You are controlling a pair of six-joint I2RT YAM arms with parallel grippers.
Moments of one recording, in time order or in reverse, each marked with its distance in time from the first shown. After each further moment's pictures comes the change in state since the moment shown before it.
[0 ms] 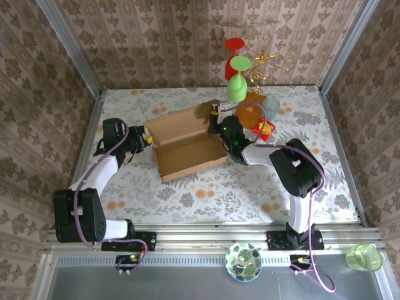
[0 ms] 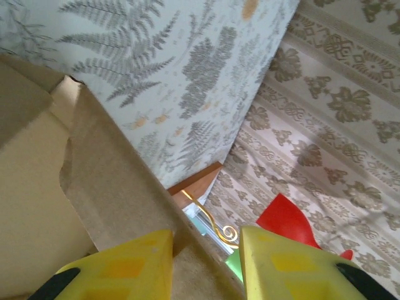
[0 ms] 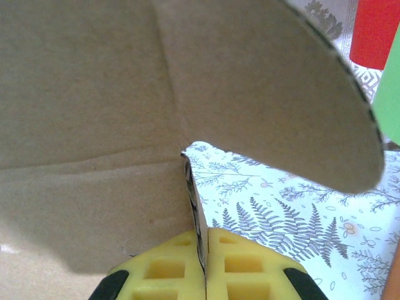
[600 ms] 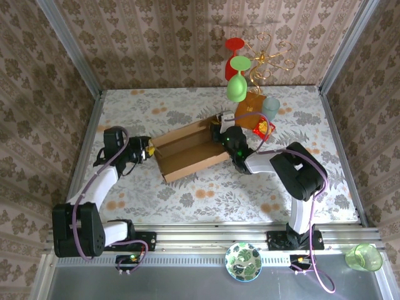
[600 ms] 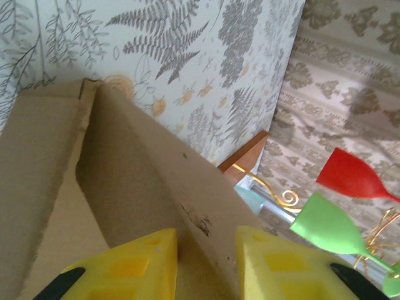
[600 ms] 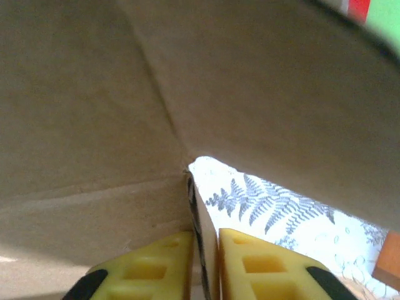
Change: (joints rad) left arm -0.021 -0.131 -0.108 -0.080 0.053 0.270; right arm 0.026 -0.060 -0.170 0.099 0.001 0.042
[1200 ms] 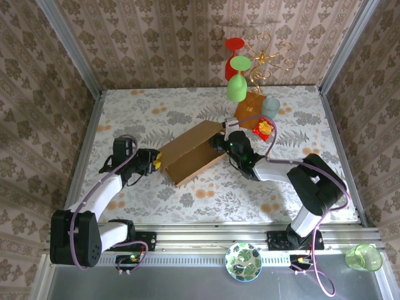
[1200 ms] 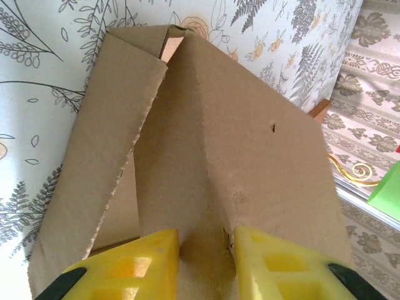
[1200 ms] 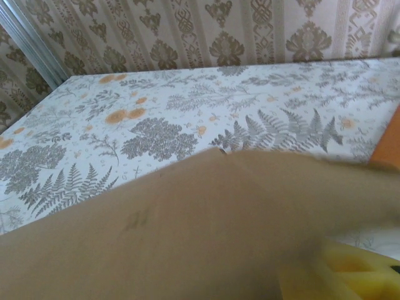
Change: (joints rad) left arm -0.097 -0.060 -0.087 -0.084 -0.039 0.096; right arm 0.031 -0.220 -0.110 -0.270 -0.007 0.100
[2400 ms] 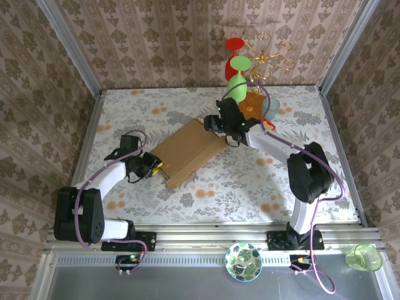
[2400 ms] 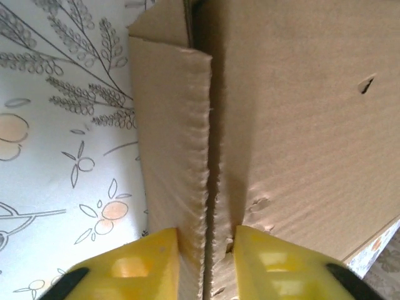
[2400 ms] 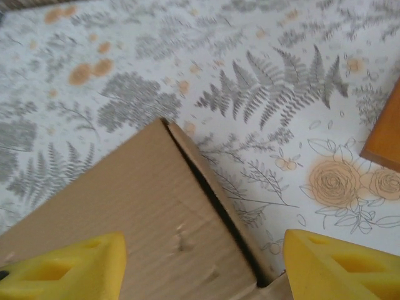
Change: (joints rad) left arm -0.001 0.197 0.109 -0.211 -0.100 0.473; right arm -0.090 0.189 0.625 -0.846 -0.145 0.129
